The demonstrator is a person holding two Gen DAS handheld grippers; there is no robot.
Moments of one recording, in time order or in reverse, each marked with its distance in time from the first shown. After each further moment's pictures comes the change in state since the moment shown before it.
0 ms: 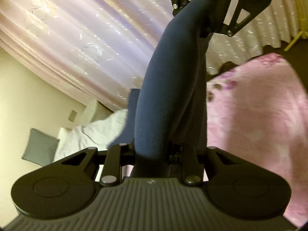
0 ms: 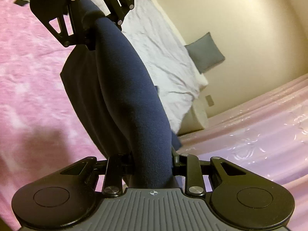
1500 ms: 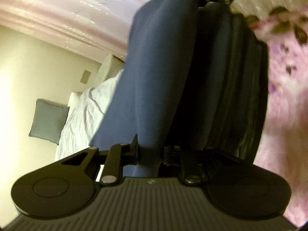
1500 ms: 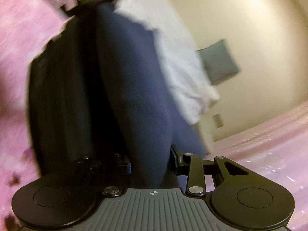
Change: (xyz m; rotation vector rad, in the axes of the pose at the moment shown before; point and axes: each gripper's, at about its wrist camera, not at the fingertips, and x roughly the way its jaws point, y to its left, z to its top) left arm 0.357 0.009 -0.059 0.040 0.311 0.165; right arm 0.349 -0.022 -0.153 -0.133 -0.172 -0.003
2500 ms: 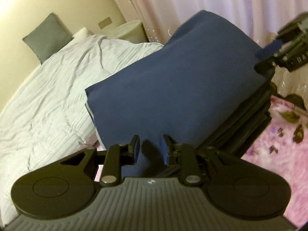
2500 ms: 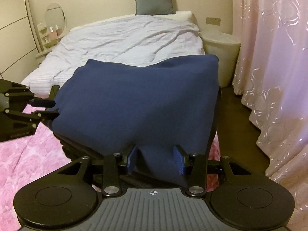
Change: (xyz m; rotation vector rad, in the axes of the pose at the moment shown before) left arm -0.033 0.079 0.019 -0.709 0.123 -0.174; right arm 0.002 -0.099 -0.012 1.122 0.120 0.396
